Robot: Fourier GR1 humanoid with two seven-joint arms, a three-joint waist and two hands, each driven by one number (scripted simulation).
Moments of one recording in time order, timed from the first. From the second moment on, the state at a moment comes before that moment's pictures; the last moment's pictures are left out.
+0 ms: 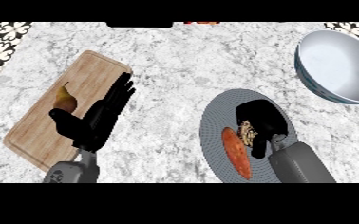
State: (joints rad) left arm -0.11 0.08 -0.13 -1.56 0.20 -0.08 0.15; right arm -0.26 -0.25 0.32 -1.34 1.05 0.29 0.17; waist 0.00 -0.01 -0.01
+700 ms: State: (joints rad) left arm -0.11 0.07 -0.11 -1.58 0.19 -0.08 0.18; right arm -0.13 -0.28 0.21 -1.51 1.10 0.33 0.32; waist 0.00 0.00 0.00
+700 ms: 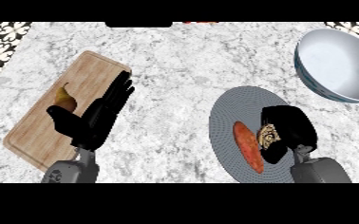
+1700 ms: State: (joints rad) left arm -0.13 0.06 -0.09 -1.55 0.17 -0.09 0.16; right arm -0.24 -0.28 0.01 -2.31 1.01 0.67 0.66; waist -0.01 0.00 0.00
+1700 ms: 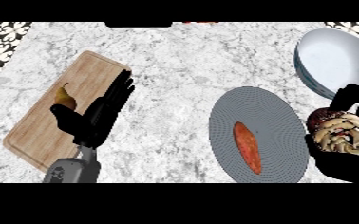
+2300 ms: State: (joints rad) left arm -0.10 0.05 -0.11 -1.60 0.17 -0.10 0.19; right arm -0.45 -0.37 -0.23 -2.04 0.93 0.58 0.56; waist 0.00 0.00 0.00
